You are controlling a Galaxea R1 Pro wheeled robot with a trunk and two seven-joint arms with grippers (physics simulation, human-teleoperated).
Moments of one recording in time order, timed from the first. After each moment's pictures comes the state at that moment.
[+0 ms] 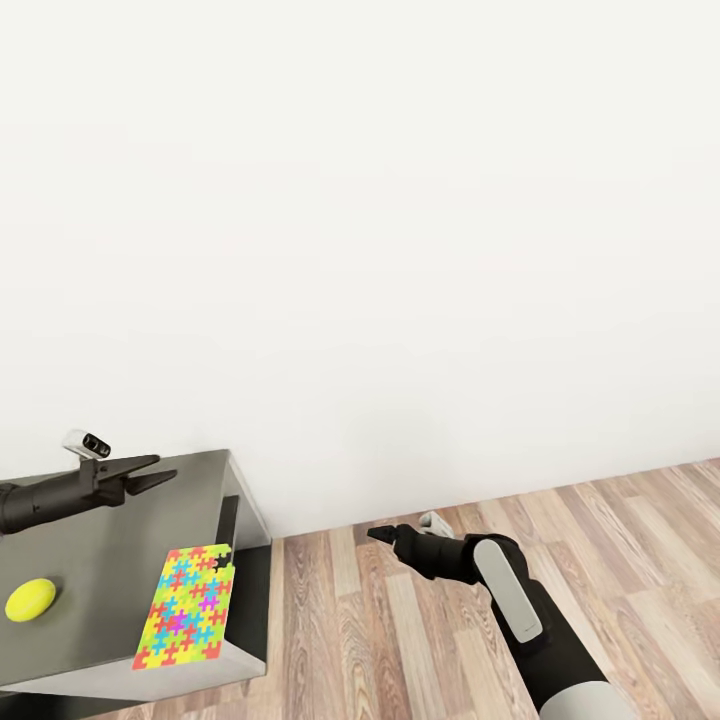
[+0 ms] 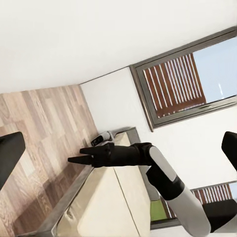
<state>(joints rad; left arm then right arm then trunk) -0.60 0.57 0.17 -1.00 0.44 1.03 -1.52 -0.46 0.04 0.12 -1.12 -0.91 0.90 -0.02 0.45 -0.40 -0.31</state>
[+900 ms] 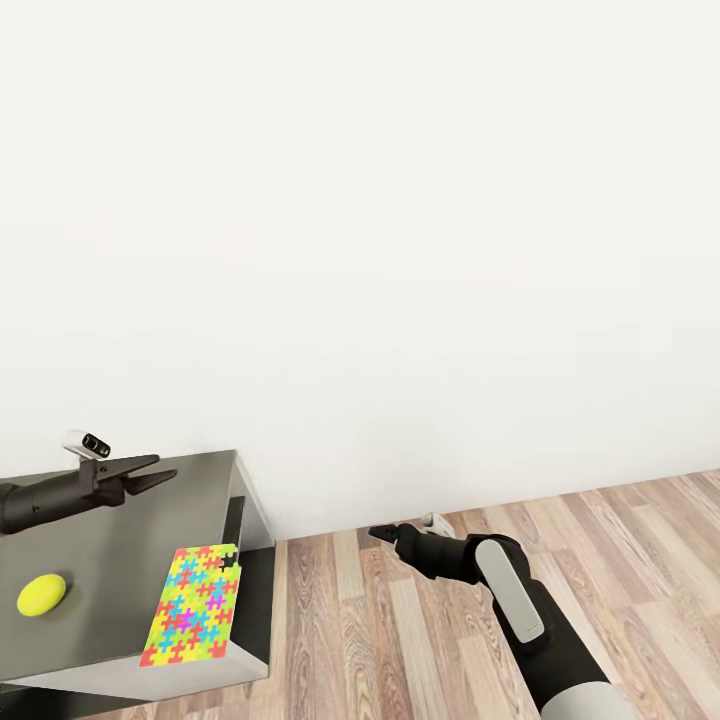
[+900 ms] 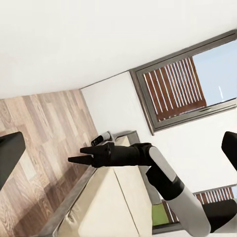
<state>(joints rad) -0.60 0.57 0.17 -1.00 0.44 1.03 -1.53 -0.46 0.04 0.11 -1.12 -0.91 0.89 -0.01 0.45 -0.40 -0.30</state>
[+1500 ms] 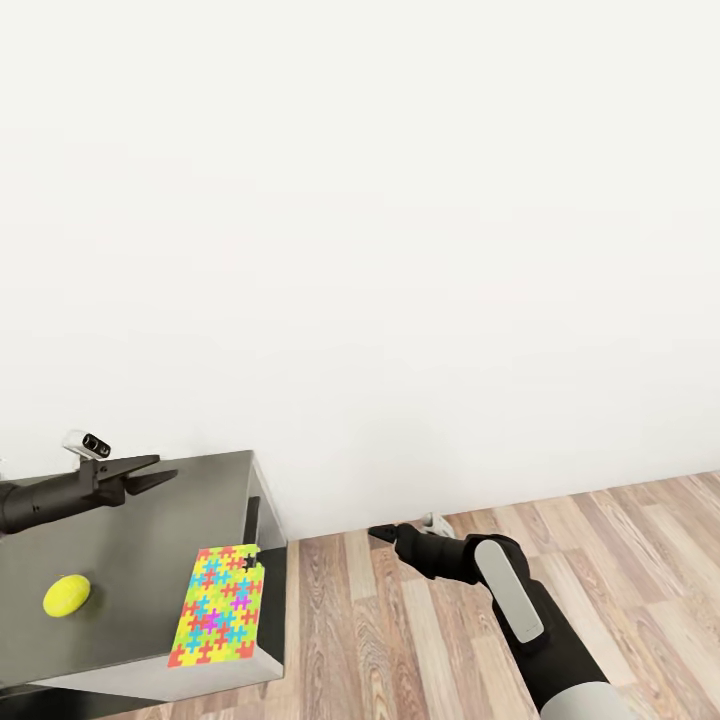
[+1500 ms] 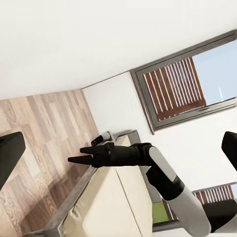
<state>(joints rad) -0.60 0.57 0.17 -1.00 0.44 1.03 -1.53 -0.46 0.04 0.11 -1.12 -0.91 0.89 -0.01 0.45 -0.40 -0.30</state>
